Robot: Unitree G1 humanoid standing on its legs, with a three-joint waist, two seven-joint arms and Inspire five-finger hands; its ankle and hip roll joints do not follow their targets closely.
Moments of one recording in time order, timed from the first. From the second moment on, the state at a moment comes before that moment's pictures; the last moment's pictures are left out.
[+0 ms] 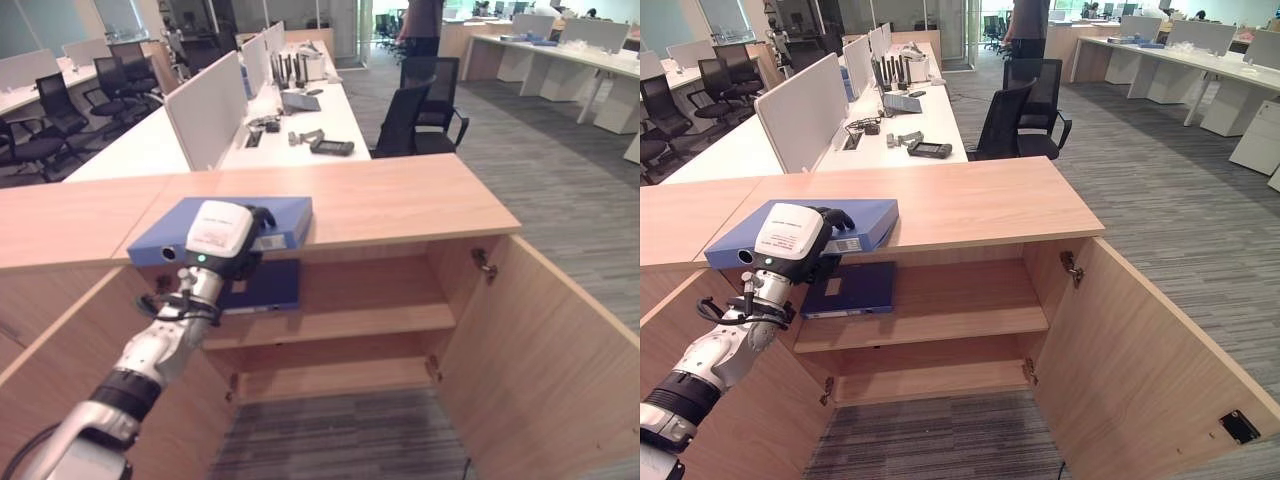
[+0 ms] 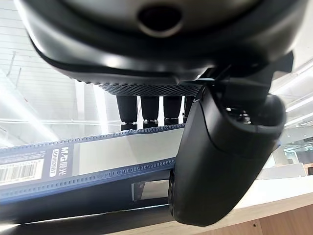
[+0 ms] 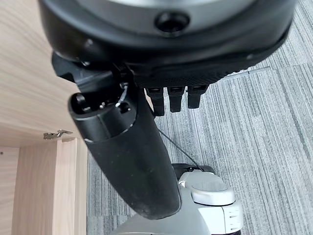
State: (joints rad) left arm -0.43 0.78 -0.41 0.34 0.75 -0.07 0.47; right arm 0.14 -0.29 0.12 1.27 0.20 -0.06 -0.11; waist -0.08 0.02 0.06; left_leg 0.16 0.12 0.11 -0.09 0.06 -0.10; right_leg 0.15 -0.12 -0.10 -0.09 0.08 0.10
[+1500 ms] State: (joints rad) left arm 0.00 0.73 0.20 -0.28 -0.70 -0.32 0.11; right arm 0.11 -0.32 0.13 1.25 0.20 -0.03 -0.03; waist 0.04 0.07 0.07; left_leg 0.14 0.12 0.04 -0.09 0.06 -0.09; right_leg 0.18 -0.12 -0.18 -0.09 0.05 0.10
